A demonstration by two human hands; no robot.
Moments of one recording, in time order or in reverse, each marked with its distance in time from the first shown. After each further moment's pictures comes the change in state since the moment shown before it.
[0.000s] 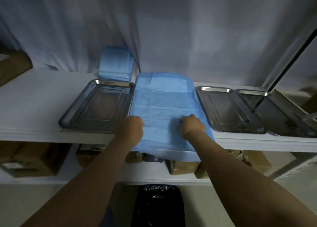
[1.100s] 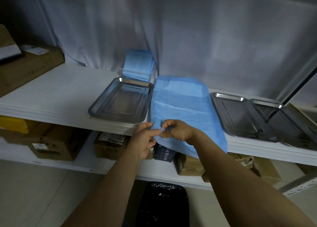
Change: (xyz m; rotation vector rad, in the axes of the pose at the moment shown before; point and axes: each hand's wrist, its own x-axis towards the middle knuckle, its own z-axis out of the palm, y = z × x) left_hand -0.064 -0.002 -0.013 -1.463 -0.103 -0.549; right_hand -0.056 -0.069 -0.009 0.671 -0.458 -0.376
